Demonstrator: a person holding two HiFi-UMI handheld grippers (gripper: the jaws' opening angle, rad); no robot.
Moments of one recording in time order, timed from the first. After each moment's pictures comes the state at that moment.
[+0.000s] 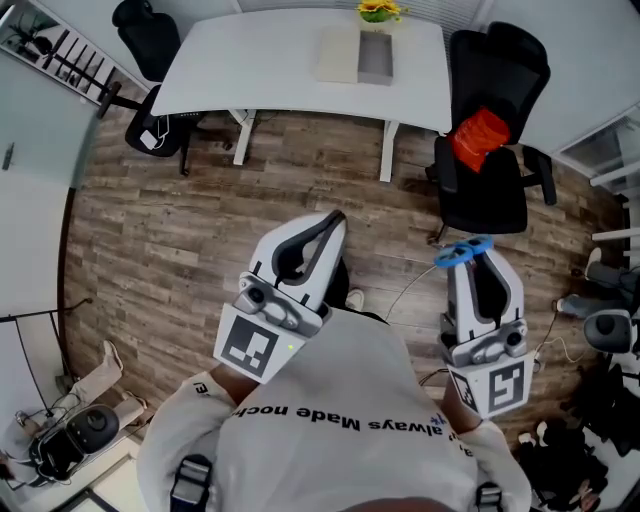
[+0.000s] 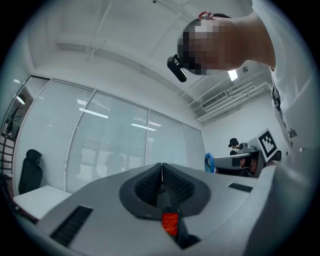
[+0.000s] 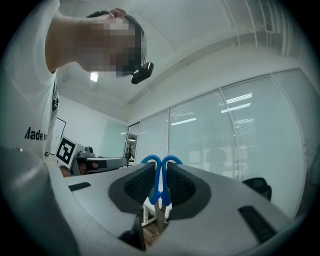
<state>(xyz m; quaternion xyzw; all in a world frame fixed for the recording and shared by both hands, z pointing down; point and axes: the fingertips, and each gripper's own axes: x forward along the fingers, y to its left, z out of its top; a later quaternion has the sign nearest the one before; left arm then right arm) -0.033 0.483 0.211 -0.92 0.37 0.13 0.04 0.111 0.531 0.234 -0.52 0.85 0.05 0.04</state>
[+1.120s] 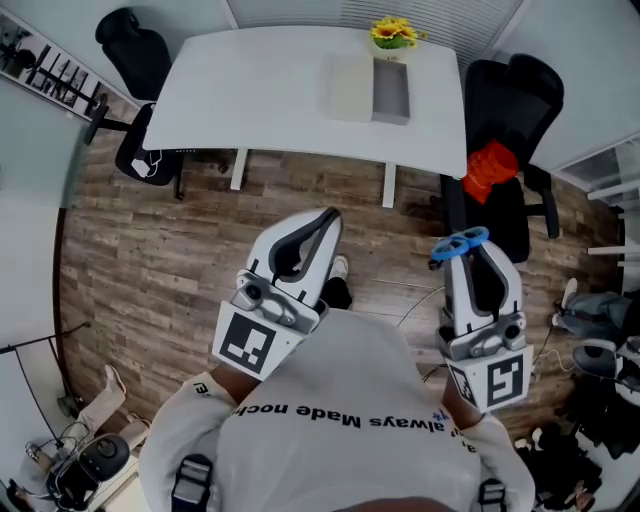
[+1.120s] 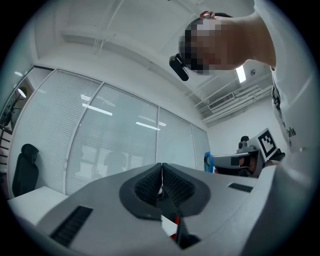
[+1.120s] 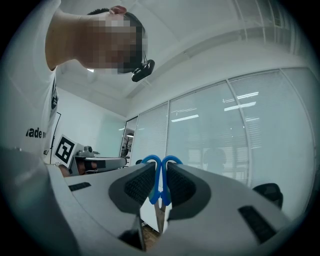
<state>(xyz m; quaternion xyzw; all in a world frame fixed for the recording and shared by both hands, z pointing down) -0.088 0.305 0.217 -0.92 0.37 0.15 0.02 0.055 0.353 0.231 -0.52 0.85 0.05 0.01</state>
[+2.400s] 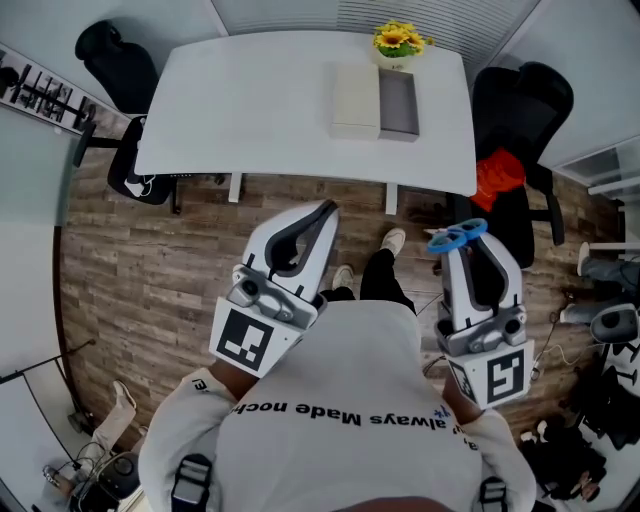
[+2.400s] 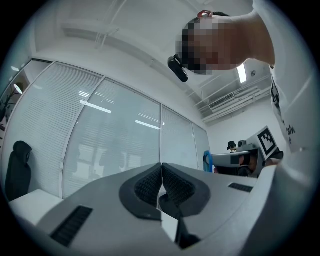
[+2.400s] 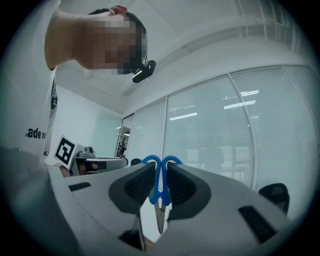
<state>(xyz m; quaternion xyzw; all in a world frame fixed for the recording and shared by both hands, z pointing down) -0.111 0.199 0.226 -0.93 0.35 0.14 0.02 0.025 0.251 0.237 -0.53 0.84 0.05 0.01</state>
